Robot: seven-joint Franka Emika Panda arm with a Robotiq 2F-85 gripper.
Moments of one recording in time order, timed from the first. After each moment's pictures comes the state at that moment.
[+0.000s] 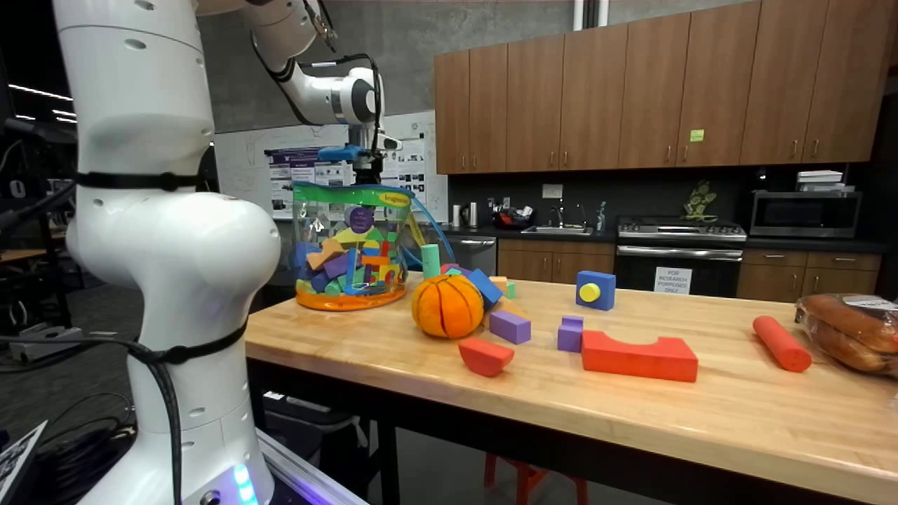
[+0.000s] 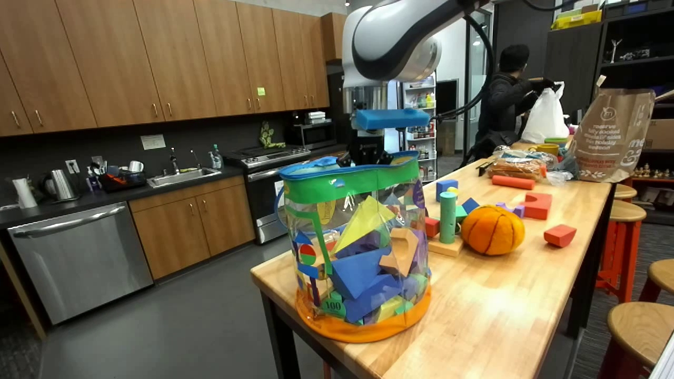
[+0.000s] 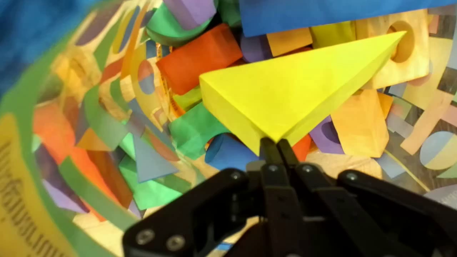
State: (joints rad) arm 0.18 -0.03 0.20 -1.99 0.06 2.02 0.47
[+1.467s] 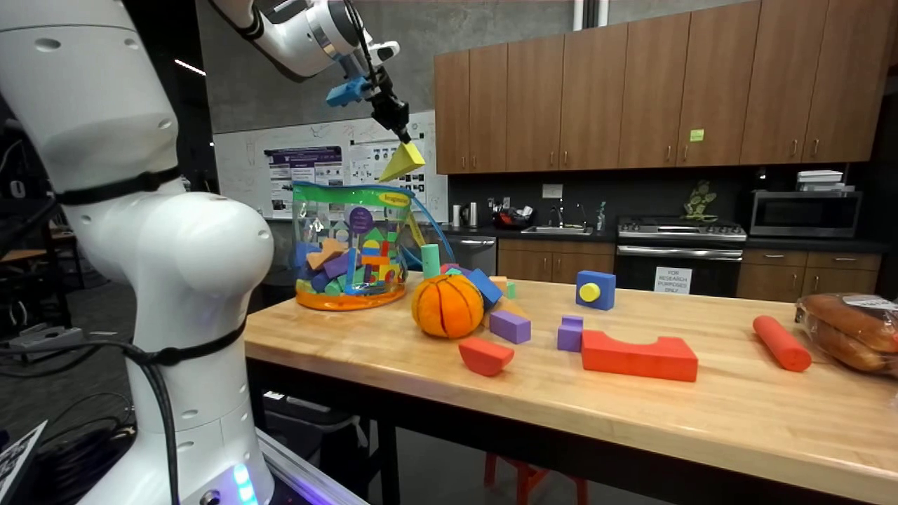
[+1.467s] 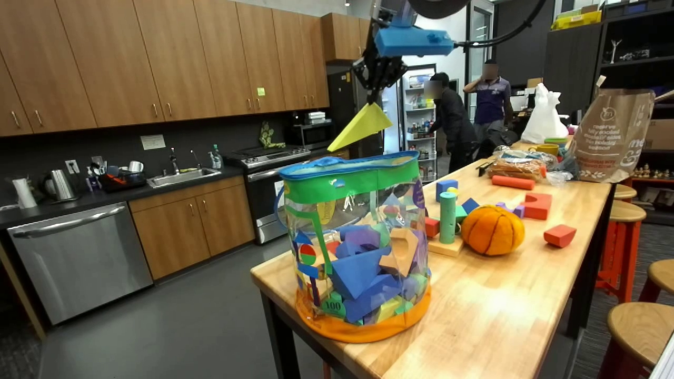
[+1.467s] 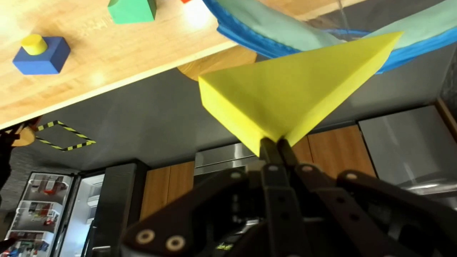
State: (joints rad) arm 0.07 -0.31 0.23 -2.01 -0.31 2.26 0.70
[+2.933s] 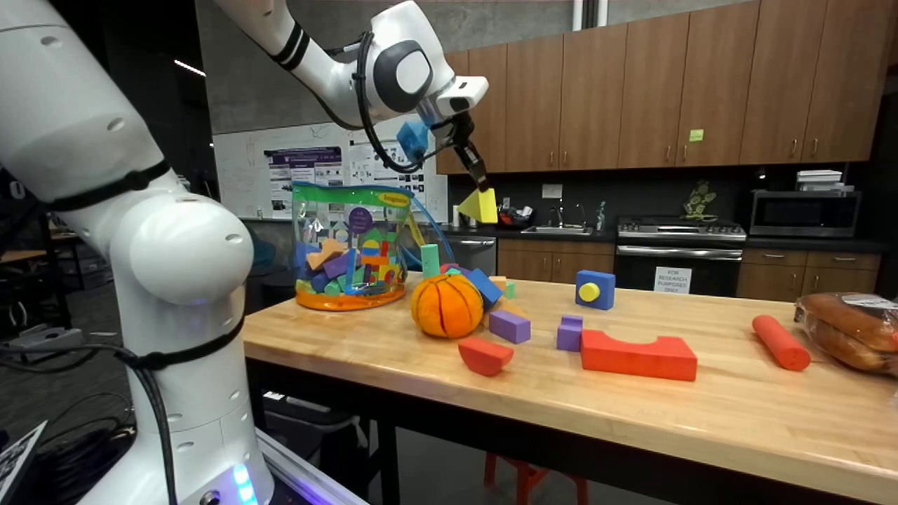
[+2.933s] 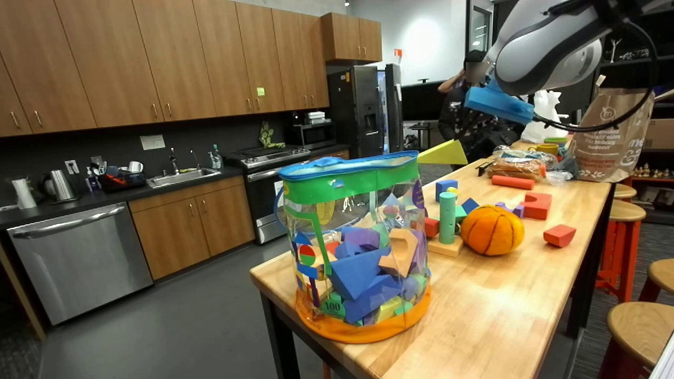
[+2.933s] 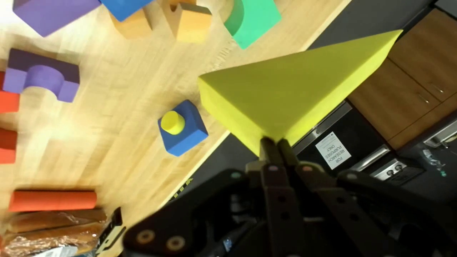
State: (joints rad) arm -0.18 -0.51 -0.03 -2.56 -0.06 2.74 0.69
